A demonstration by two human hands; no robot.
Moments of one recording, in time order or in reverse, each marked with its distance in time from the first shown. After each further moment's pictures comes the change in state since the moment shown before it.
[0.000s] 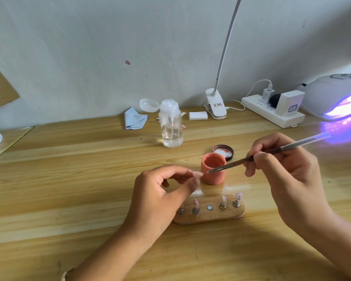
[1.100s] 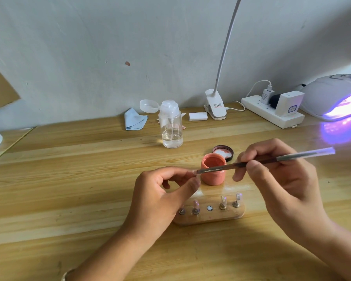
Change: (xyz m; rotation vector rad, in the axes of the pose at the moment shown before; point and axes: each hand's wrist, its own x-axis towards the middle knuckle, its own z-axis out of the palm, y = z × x) left_hand -0.001 0.000 -0.001 -0.046 0.010 -0.071; right_hand -0.009 -0.004 0.005 -0.066 -0.152 -0.186
